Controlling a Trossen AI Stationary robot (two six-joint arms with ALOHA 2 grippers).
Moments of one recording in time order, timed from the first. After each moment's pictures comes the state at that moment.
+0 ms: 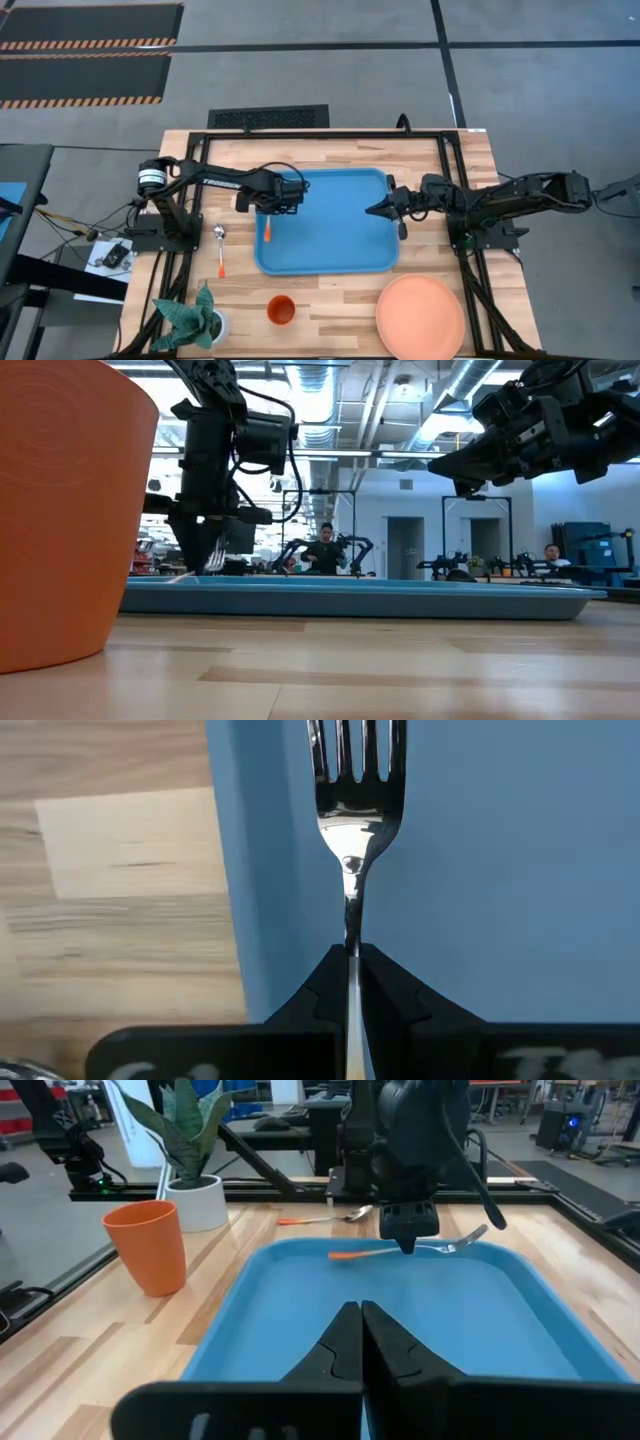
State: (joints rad) left arm 0.17 1.75 1.11 -0.95 -0.15 -1.36; right arm -0.20 1.08 0.22 0.74 -0.32 -0.01
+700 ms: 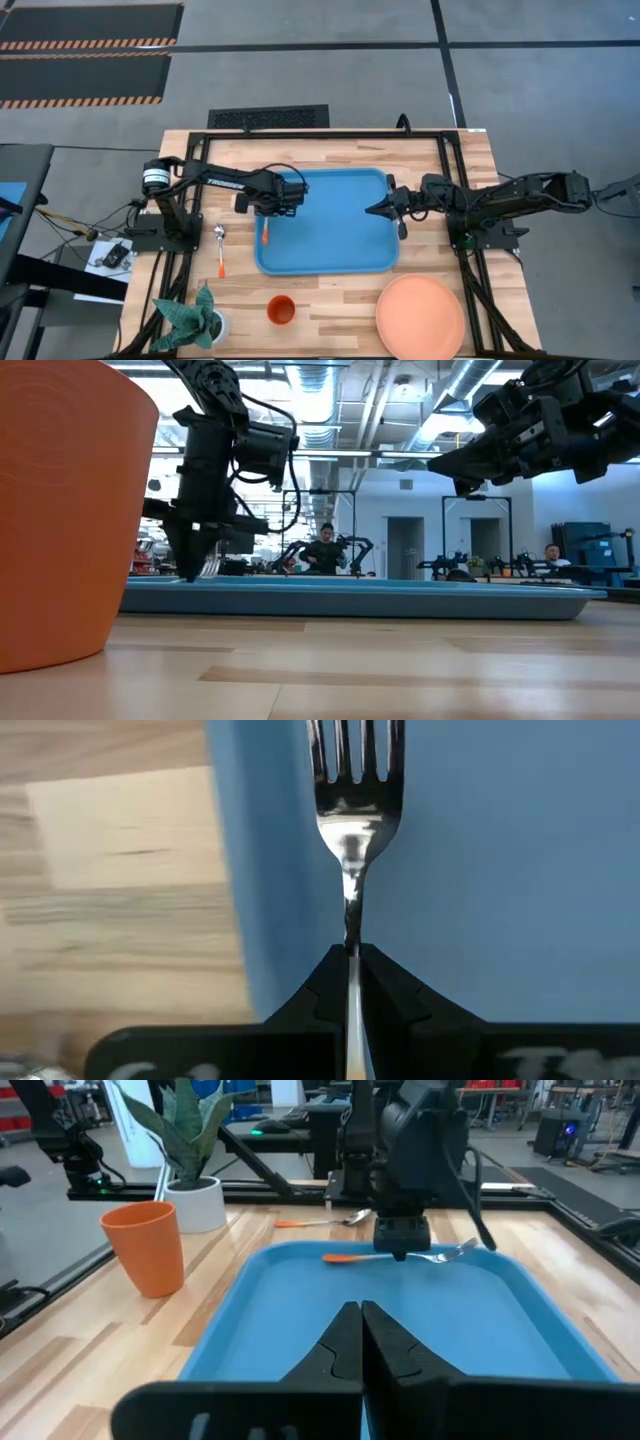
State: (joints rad) left arm 0.17 1.79 1.11 -0.96 -0.13 -1.35; right arm -0.20 1.08 0.22 0.75 -0.32 -0.03
